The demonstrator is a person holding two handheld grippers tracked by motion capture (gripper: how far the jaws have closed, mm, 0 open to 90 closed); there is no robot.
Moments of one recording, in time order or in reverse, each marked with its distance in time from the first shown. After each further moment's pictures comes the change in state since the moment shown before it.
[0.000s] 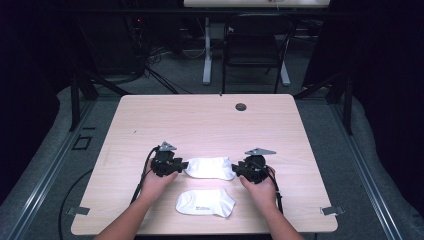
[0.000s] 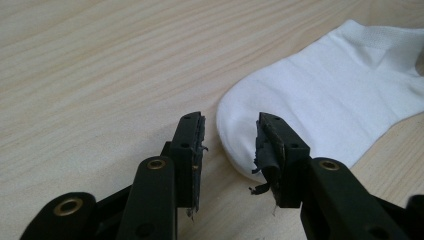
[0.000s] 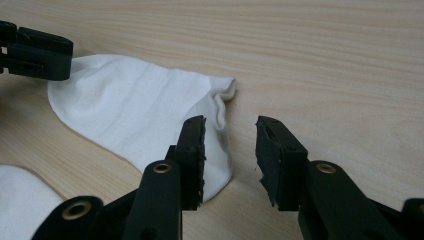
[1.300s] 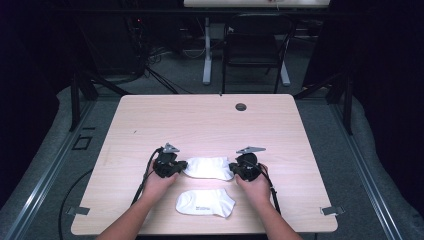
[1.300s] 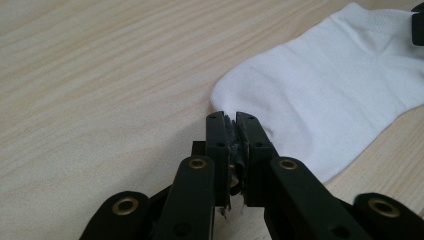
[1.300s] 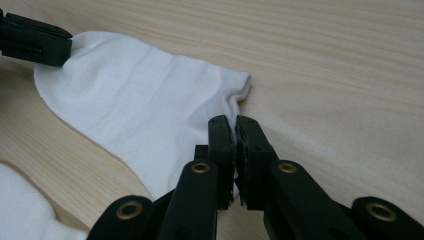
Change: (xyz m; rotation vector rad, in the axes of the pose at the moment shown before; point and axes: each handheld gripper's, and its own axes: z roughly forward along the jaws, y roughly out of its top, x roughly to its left) left arm -0.003 -0.002 0.006 0.030 0.007 0.042; right arm 0.010 0.007 0.019 0.079 -0.009 -0.057
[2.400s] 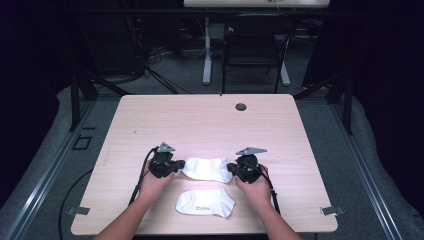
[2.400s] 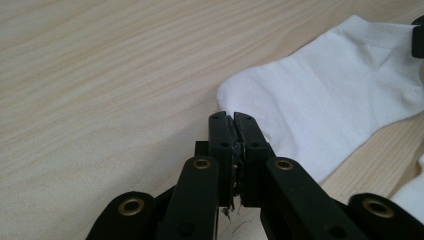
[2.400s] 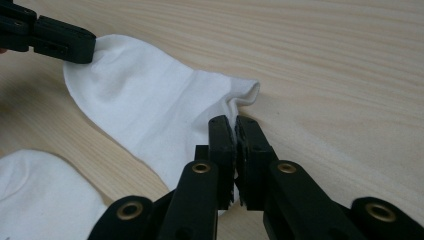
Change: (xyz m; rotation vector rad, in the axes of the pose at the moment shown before) left arm 0.000 0.001 -0.019 -0.044 -0.032 -0.031; right arm 0.012 0.002 -0.017 -0.043 0.051 -0.028
